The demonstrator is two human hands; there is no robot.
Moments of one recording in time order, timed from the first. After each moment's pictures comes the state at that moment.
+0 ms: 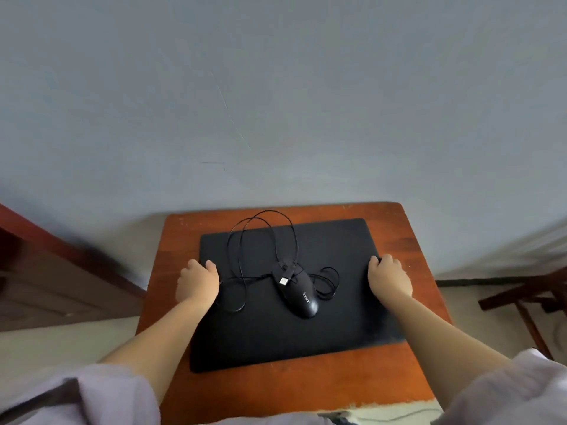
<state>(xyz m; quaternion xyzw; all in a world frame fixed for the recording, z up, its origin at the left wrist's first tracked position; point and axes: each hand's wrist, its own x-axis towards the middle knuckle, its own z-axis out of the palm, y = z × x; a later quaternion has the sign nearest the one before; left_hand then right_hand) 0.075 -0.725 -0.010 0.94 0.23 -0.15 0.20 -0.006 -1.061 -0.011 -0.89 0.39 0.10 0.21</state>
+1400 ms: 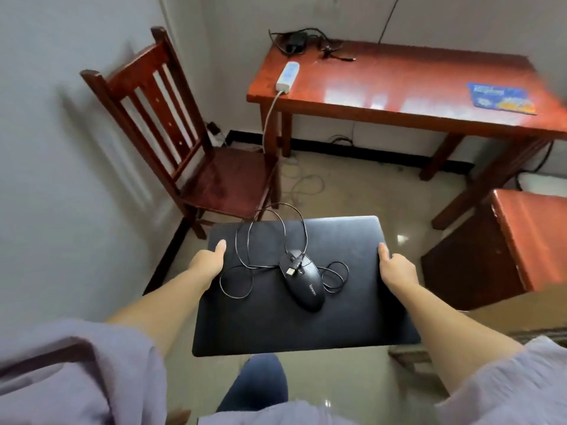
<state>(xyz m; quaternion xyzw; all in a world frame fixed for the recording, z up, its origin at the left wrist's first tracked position) -0.379 -1.387 0.008 0.84 -0.32 -0.42 0.14 -0.738 -1.371 -0.020 -0.40 0.86 -0.14 0.29</state>
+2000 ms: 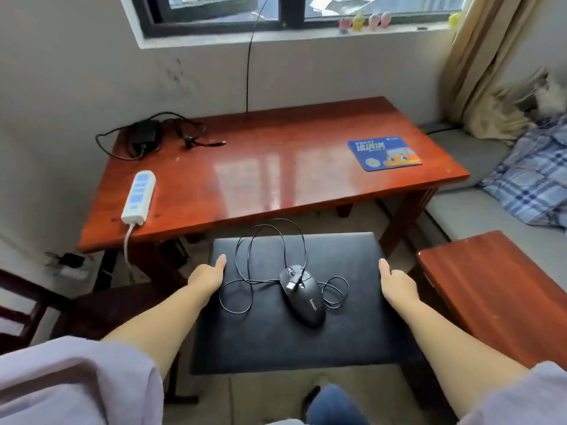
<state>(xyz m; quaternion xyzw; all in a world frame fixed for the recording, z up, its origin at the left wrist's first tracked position) -0.657 -1.823 0.022 0.74 -0.52 -0.41 0.07 -0.980 -1.652 0.004 -0.22 0.92 -0.19 0.27</state>
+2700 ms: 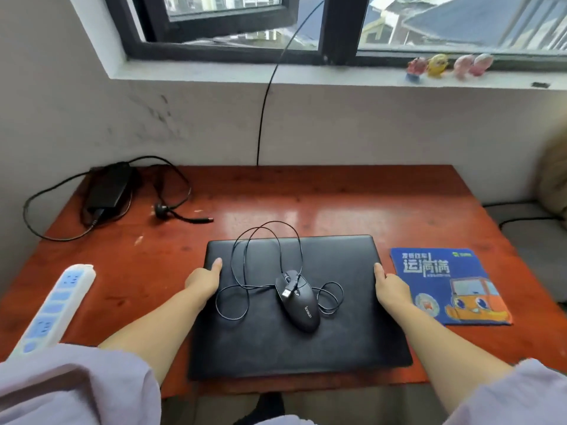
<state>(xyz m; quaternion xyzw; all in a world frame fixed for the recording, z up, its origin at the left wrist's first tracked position) -0.829 -2.175 -0.001 0.80 -0.46 -0.37 0.06 -1.181 -2.069 -0.010 -0.32 0.89 -0.12 0.28</state>
